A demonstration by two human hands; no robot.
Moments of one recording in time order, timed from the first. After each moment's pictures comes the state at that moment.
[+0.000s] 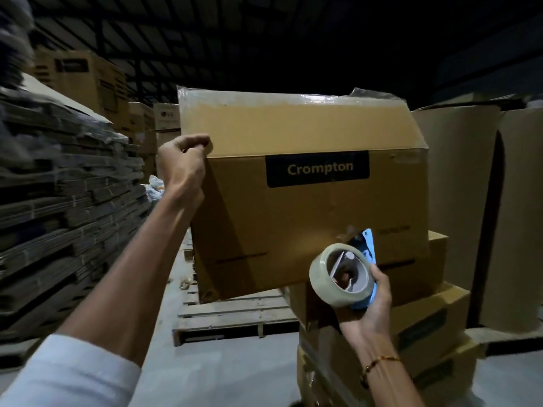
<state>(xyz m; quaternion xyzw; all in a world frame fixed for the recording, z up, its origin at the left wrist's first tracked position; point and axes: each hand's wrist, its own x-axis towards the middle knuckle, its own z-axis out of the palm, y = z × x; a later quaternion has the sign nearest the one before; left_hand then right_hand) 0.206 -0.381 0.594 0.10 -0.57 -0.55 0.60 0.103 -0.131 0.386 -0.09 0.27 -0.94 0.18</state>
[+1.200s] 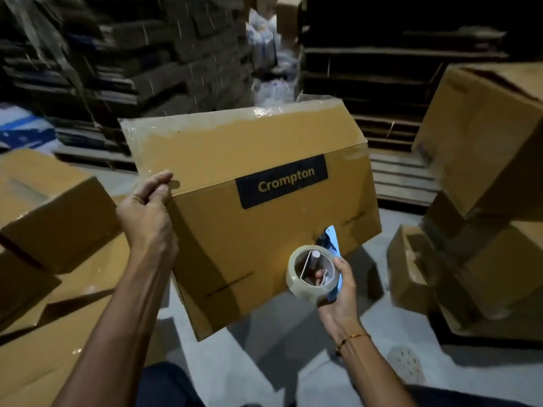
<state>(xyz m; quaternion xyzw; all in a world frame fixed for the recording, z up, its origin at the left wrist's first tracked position) 0.392 -0.505 0.244 0.44 -0.46 -0.47 0.61 0.197 -0.328 0.074 -0.01 0.45 -0.80 0.39</state>
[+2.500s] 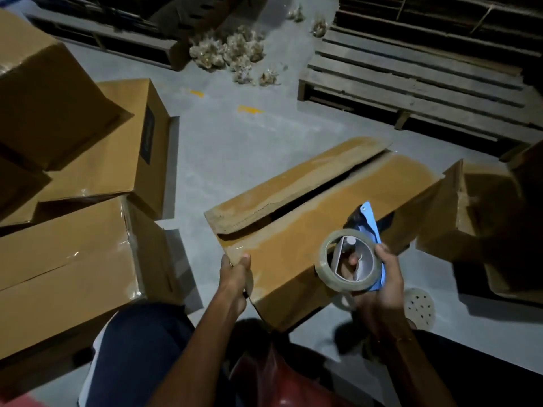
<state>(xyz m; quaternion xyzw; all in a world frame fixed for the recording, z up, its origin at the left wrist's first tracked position) 0.386 -0.430 -0.076 0.67 -0.25 -0.67 0.21 0.188 -0.293 -0.030 0.05 0.46 -0.76 0.46</state>
